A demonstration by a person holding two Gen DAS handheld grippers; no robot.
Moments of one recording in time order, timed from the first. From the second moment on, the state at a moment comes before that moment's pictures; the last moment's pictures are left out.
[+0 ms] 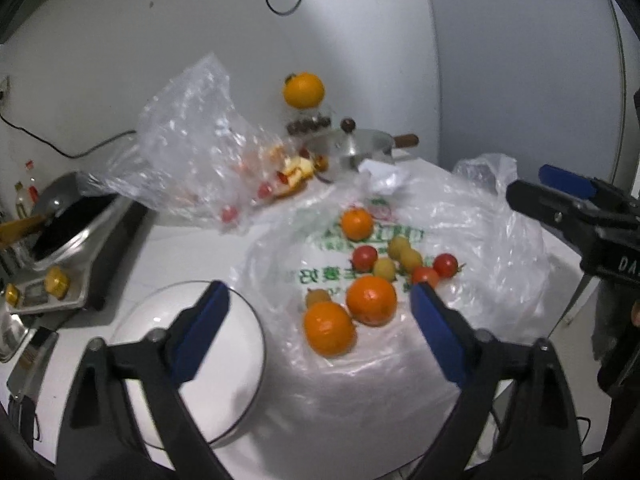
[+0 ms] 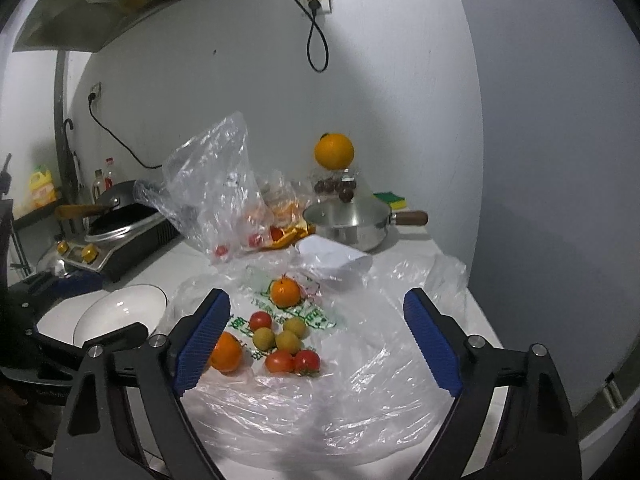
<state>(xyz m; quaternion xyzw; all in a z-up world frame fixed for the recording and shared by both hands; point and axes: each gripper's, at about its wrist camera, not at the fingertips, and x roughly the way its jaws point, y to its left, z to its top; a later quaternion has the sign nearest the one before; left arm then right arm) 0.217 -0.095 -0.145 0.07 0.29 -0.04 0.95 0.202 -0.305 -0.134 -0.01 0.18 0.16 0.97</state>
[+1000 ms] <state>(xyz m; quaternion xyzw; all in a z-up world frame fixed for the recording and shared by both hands) 0.266 -0.095 -0.202 0.09 0.39 -0.07 0.91 0.236 -0.280 -0.170 -0.02 0.23 0.24 0.94</state>
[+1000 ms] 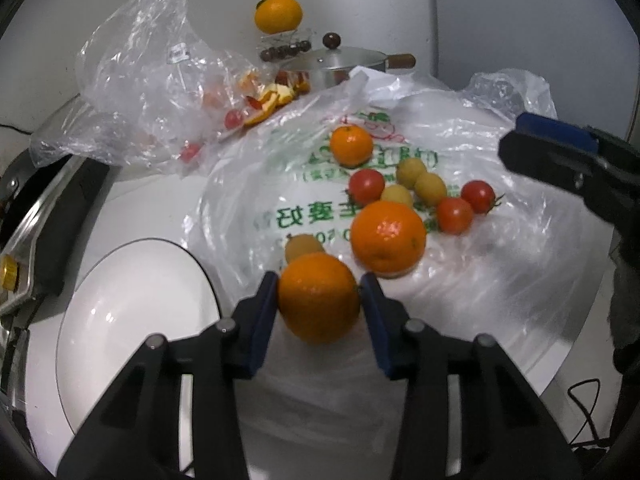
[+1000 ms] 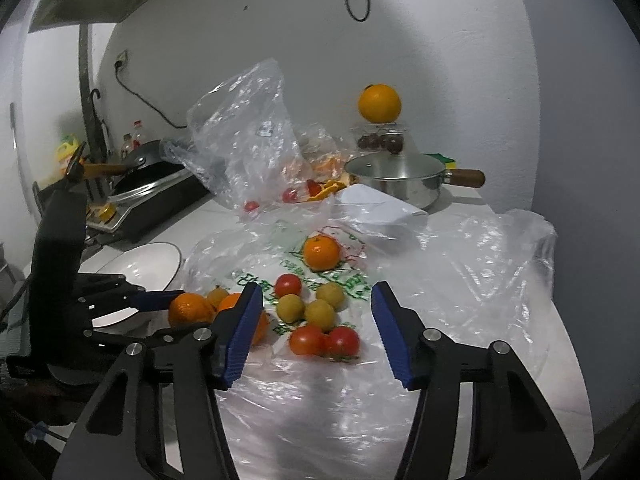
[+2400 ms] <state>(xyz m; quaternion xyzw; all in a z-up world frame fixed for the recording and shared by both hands) 0.192 0.032 -0.158 -0.01 0.30 -0.05 0.95 0.262 -0.177 -0.209 -0.16 0.32 0.18 0.92</state>
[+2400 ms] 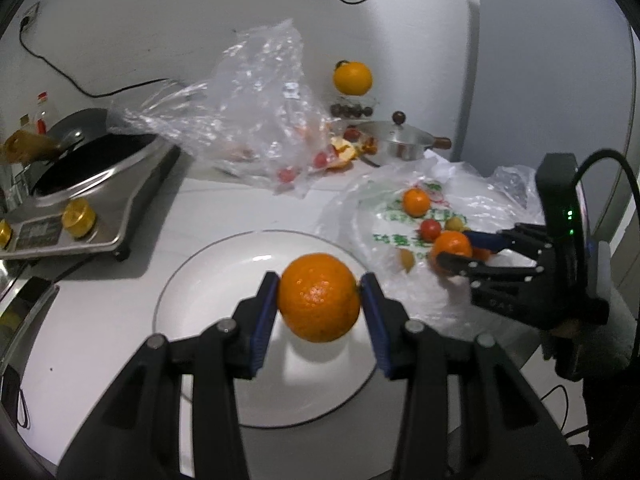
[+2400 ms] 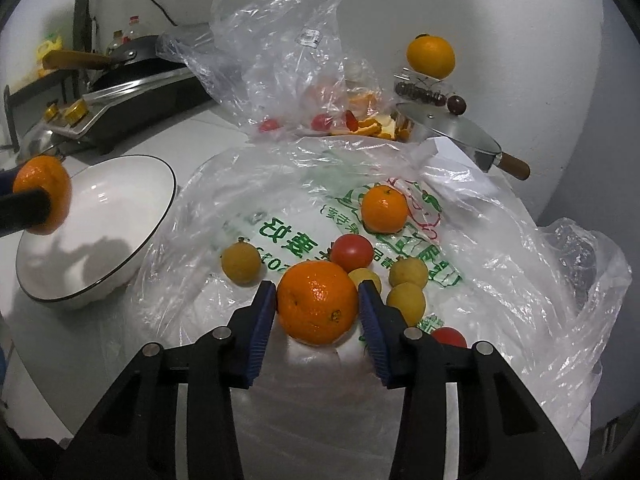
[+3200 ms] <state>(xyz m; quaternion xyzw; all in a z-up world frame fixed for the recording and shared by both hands) 0.179 0.101 -0.182 -0.03 0.31 0.00 0.95 0.215 -0.125 -0.150 -0.14 0.25 0.26 0.92</state>
